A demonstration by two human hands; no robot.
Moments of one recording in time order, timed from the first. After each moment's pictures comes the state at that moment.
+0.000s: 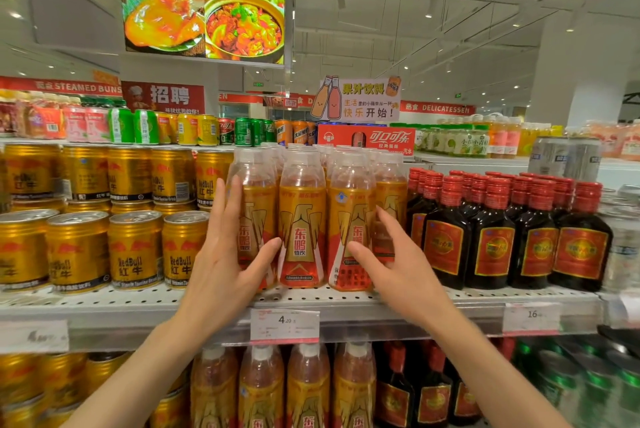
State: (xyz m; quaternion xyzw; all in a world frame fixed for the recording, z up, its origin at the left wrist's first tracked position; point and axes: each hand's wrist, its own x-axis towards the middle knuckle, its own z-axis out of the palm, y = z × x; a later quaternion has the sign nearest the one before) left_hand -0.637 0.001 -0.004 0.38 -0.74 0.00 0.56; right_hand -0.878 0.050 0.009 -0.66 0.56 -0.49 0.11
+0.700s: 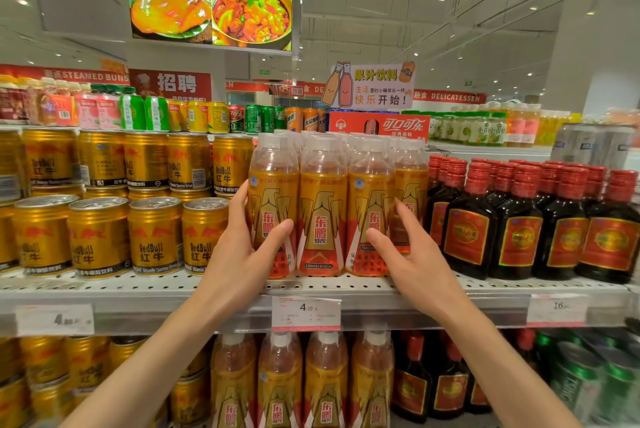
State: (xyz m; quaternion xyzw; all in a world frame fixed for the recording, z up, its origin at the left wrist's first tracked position) left_hand -0.632 0.008 0.002 0.45 -0.69 -0.21 0.53; right_hand -0.868 0.043 0.001 -0.64 0.58 -0.49 0.12
